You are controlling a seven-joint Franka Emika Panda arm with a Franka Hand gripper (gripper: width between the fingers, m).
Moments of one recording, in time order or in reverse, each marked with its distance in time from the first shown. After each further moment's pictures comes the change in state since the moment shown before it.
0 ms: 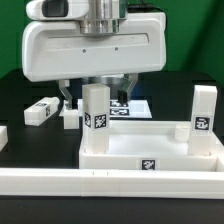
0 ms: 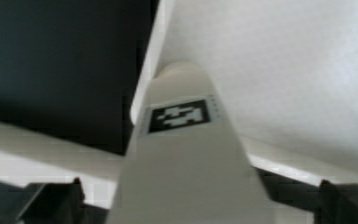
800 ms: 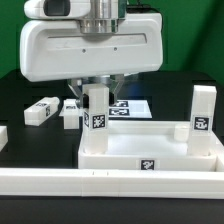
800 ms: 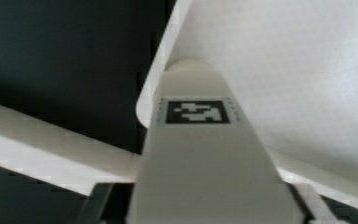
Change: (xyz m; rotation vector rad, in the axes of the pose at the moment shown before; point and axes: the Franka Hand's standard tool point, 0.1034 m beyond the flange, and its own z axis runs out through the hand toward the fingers) arm 0.000 0.001 0.000 0.001 0.002 0.058
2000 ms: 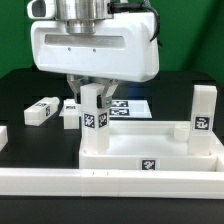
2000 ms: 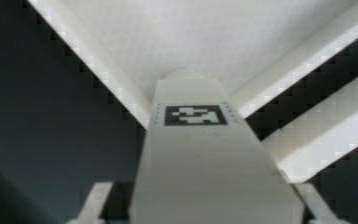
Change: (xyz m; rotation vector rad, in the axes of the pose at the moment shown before) arm -0.003 0.004 0.000 0.023 -0.007 1.060
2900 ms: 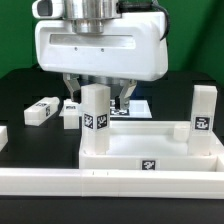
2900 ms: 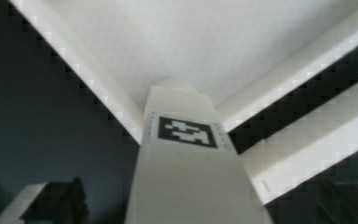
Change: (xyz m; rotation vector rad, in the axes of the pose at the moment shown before) arm -0.005 -0.008 -0.001 -0.002 0.002 -0.209
